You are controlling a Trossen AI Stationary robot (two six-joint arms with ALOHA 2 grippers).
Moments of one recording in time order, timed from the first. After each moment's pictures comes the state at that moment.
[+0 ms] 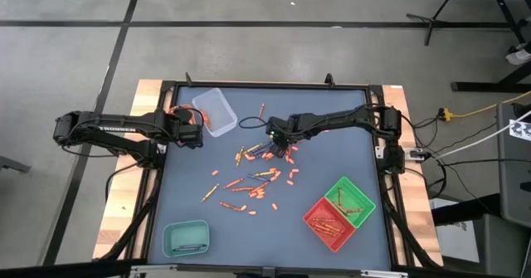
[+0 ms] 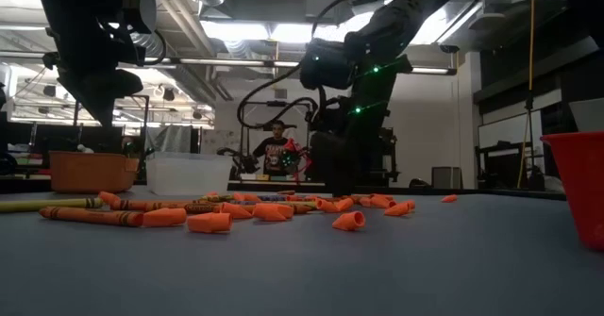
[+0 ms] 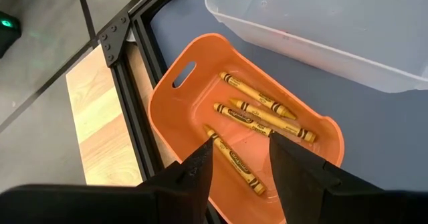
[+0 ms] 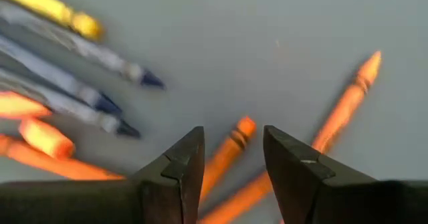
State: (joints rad) left arm 0.14 1.01 0.70 -1.23 -0.68 -0.88; right arm -0.17 2.00 1.31 -0.56 0.20 0.34
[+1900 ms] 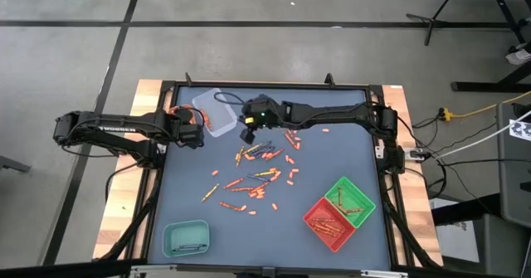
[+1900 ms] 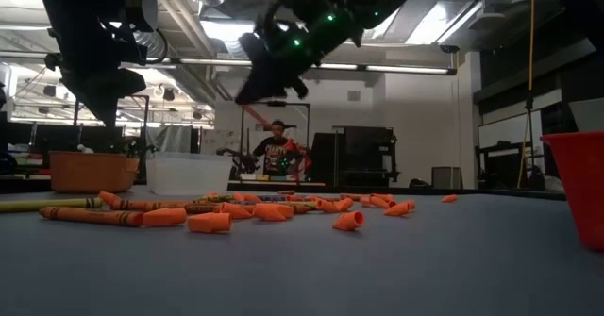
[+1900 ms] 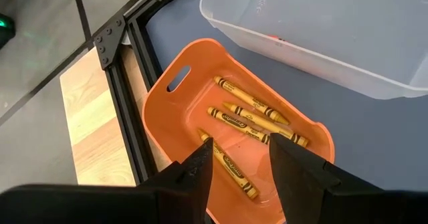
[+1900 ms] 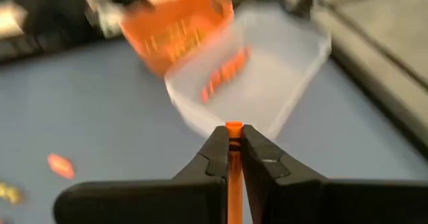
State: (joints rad) left arm 0.14 1.01 0.70 -1.21 -0.68 -0.88; right arm -0.17 2.03 1.58 -0.10 0.11 0.11
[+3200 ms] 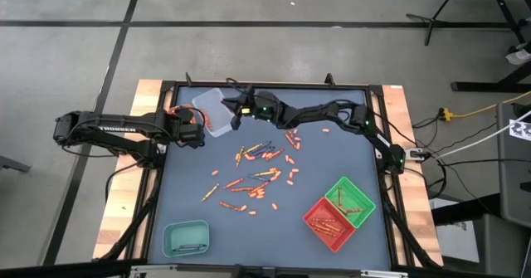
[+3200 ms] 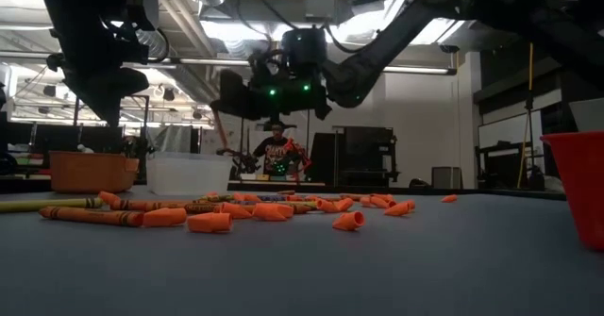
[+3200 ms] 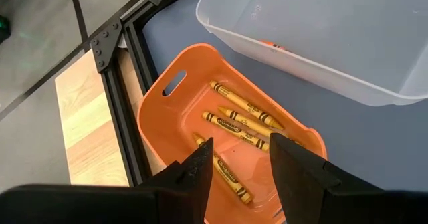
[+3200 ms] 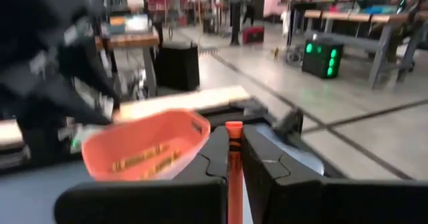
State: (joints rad) left arm 0.13 1.01 0.70 -1.19 -0.68 -0.88; right arm -0.28 2.33 1.58 0.73 0.01 0.03
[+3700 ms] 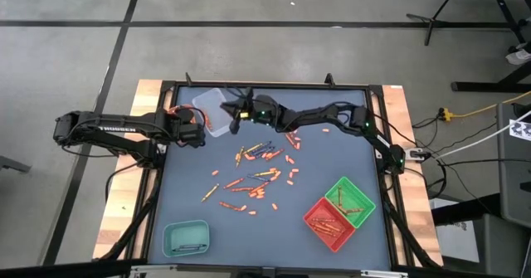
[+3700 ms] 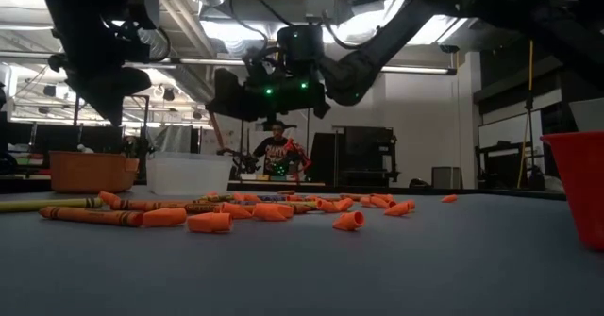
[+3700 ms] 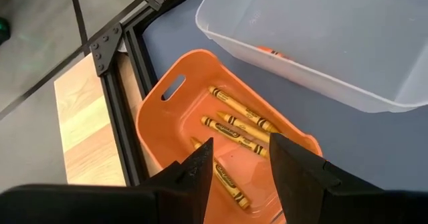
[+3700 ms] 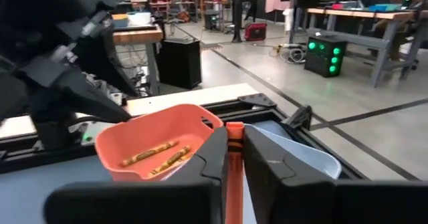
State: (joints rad) left arm 0.14 1.01 0.70 -1.17 -0.69 -0.88; right arm -0.25 2.33 1.58 0.70 0.03 0.02
